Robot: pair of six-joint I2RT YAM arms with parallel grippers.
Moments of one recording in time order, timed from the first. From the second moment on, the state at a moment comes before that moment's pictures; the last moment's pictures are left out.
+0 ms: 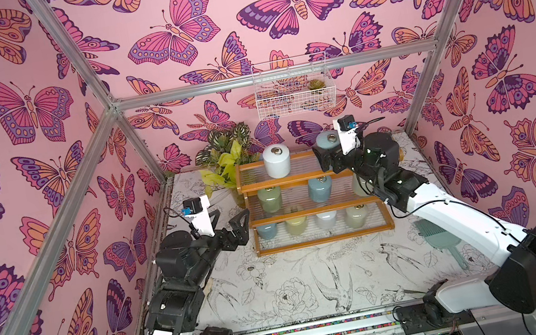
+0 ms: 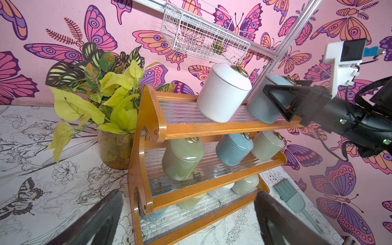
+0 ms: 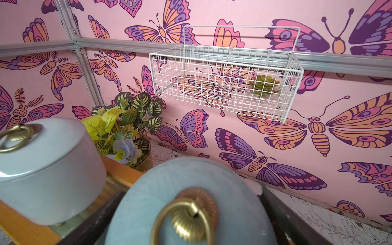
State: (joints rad) left arm -0.27 0.65 0.87 -0.40 0.22 -0.32; right arm 0.50 1.37 1.21 0.09 0.07 0.00
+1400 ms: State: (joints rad) left arm -0.27 0.70 0.85 -0.39 0.21 -0.30; right arm 0.50 1.39 1.17 0.18 -0.01 0.00
